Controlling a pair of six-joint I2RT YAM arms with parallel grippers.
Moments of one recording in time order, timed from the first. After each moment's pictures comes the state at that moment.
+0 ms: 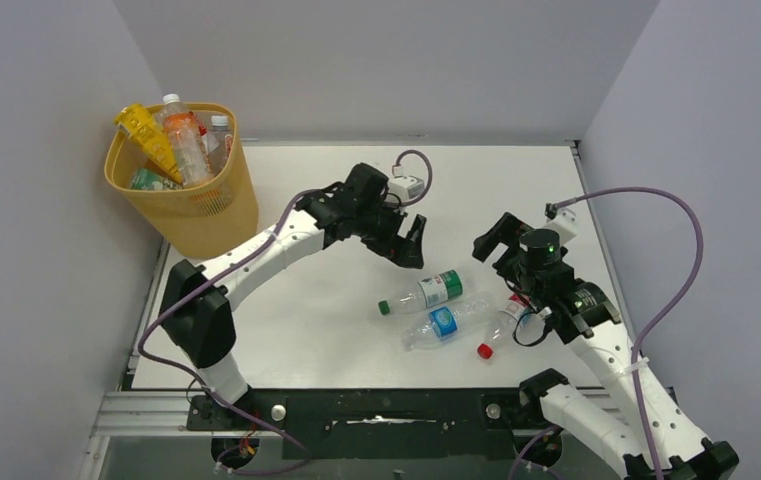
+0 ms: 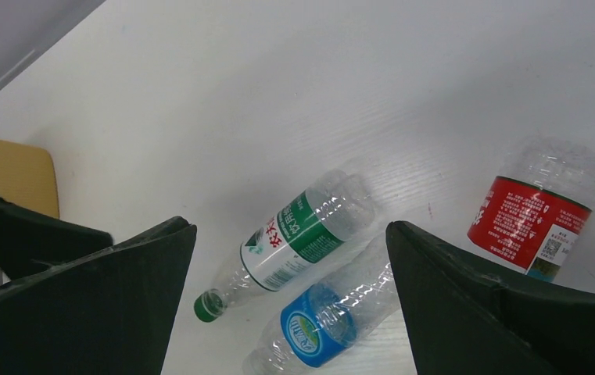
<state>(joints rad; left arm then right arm) -0.73 1.69 1.50 -0.63 0.39 -0.24 0.42 0.80 0.82 -0.62 0.22 0.74</state>
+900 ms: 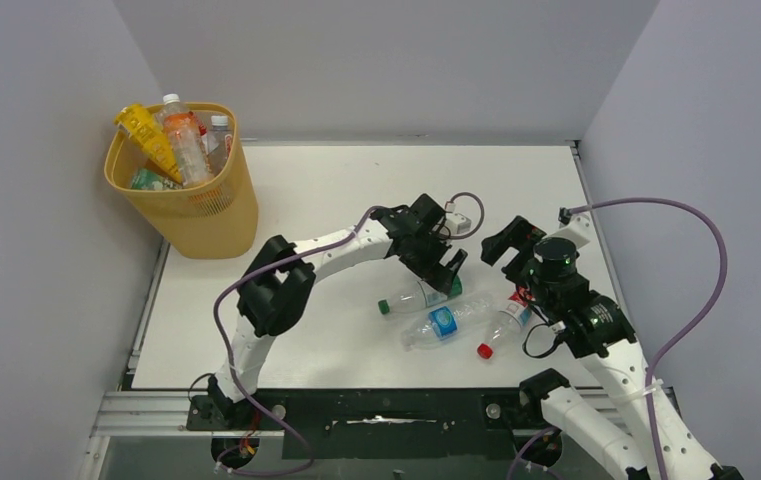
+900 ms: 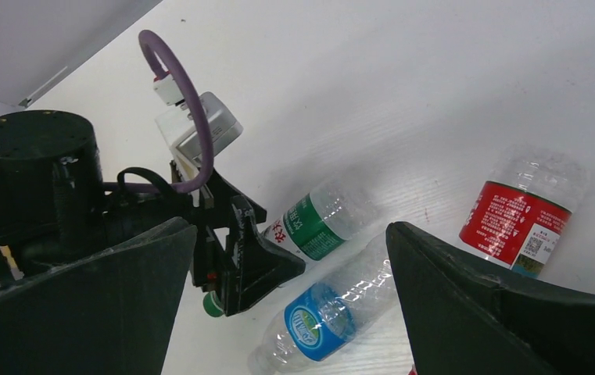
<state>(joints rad) -0.89 2.11 1.70 -0.58 0.30 -0.17 0.41 0.71 0.85 -0.65 0.23 0.73</state>
